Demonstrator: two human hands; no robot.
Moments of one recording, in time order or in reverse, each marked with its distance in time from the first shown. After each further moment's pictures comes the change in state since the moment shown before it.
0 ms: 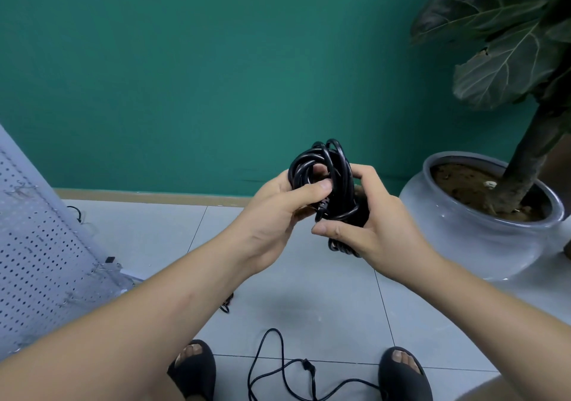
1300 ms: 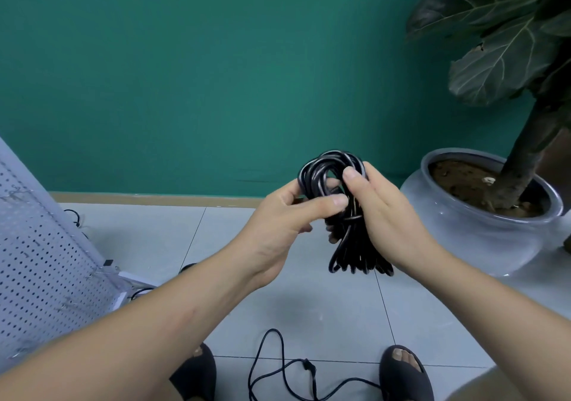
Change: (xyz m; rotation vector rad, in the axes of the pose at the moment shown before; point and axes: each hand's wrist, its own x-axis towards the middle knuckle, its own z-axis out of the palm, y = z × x) left_hand -0.006 -0.012 0.014 0.069 0.029 -0.033; right_hand 0.009 -0.001 -0.005 0.161 0.148 0.175
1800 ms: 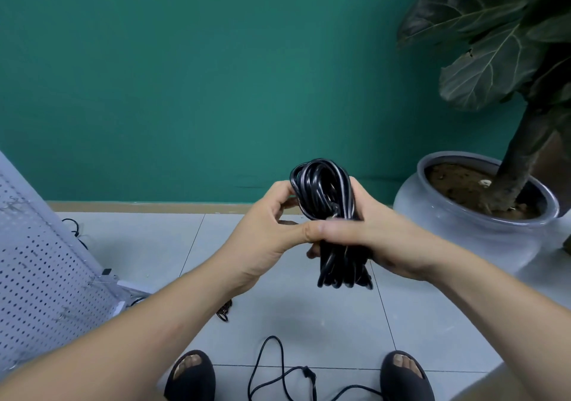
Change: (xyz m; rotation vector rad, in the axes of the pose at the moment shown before) left_hand -0.006 -0.002 -0.014 0.186 -0.049 0.165; right_hand 0.001 -0.002 -0.017 0.242 -0.476 0.122
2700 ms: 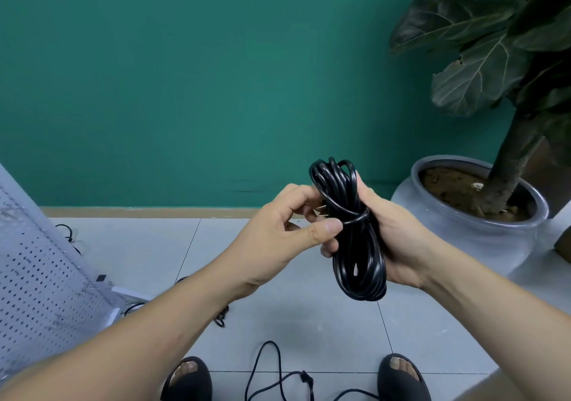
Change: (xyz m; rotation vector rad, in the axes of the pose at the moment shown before) left_hand -0.004 0.017 0.008 0.088 -0.105 0.133; right_hand -0.002 -0.002 0.003 0.477 -0.039 0.075
